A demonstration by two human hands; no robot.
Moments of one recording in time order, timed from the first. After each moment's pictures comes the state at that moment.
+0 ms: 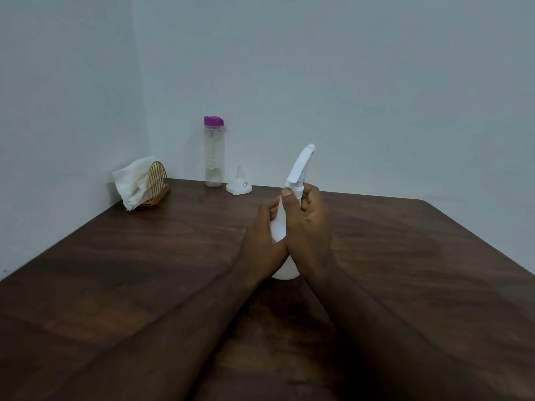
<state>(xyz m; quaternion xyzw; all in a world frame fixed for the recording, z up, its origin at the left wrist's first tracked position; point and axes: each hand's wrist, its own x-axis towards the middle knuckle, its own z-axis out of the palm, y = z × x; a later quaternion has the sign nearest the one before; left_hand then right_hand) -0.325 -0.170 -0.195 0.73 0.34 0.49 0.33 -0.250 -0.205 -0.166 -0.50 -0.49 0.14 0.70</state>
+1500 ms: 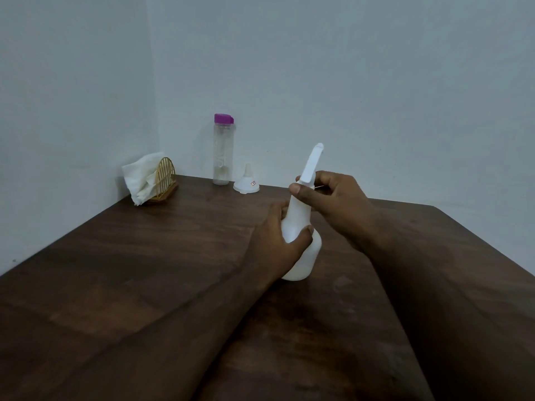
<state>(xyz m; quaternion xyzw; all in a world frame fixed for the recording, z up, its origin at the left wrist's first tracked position) -0.324 -0.172 -0.198 0.74 0.37 0.49 0.28 -0.204 -0.218 -0.112 -0.54 -0.64 0.20 0.51</state>
